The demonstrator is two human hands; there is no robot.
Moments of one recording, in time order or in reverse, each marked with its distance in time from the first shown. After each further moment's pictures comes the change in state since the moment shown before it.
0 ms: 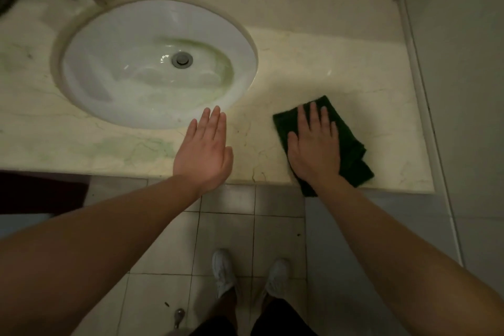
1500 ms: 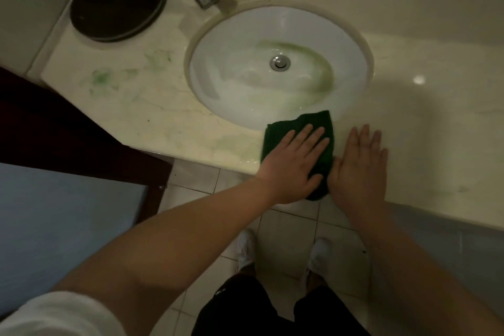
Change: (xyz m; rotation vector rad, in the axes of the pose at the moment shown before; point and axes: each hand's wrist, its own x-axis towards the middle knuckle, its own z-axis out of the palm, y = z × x) left_hand -0.021 -0.051 -0.015 0.138 -0.131 0.259; right_hand -0.033 -0.133 0.025 0.095 0.052 -0.028
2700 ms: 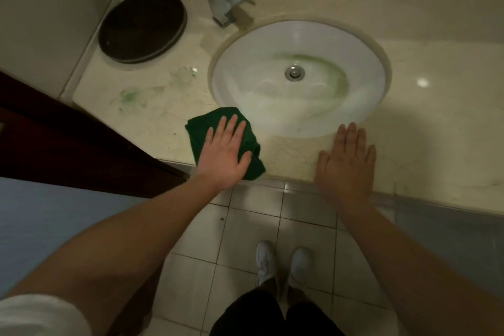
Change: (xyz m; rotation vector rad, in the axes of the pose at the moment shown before) left_hand -0.090 -0.135 0.002 -0.027 0.054 -0.430; right_hand -0.007 -0.062 0.021 -0.033 0.020 0.072
